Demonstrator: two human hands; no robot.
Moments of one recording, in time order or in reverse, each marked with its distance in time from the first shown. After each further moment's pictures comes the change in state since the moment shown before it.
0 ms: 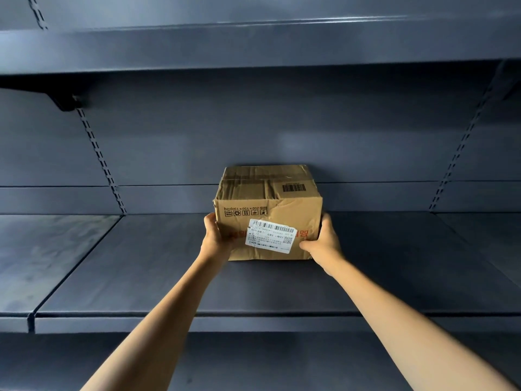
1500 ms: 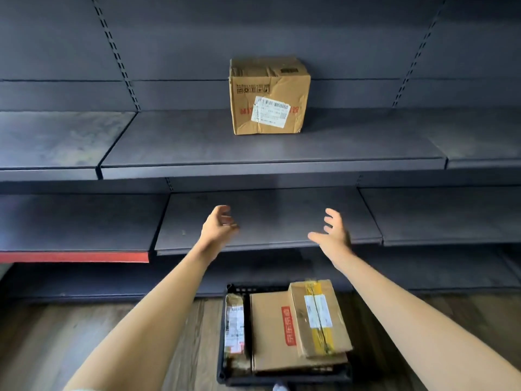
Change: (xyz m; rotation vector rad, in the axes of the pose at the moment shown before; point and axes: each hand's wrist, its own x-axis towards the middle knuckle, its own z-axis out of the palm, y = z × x) left_hand -0.262 -0.086 -0.071 0.137 -0.169 -0.313; right_hand -0.303 0.100 -0.018 0.043 0.063 0.312
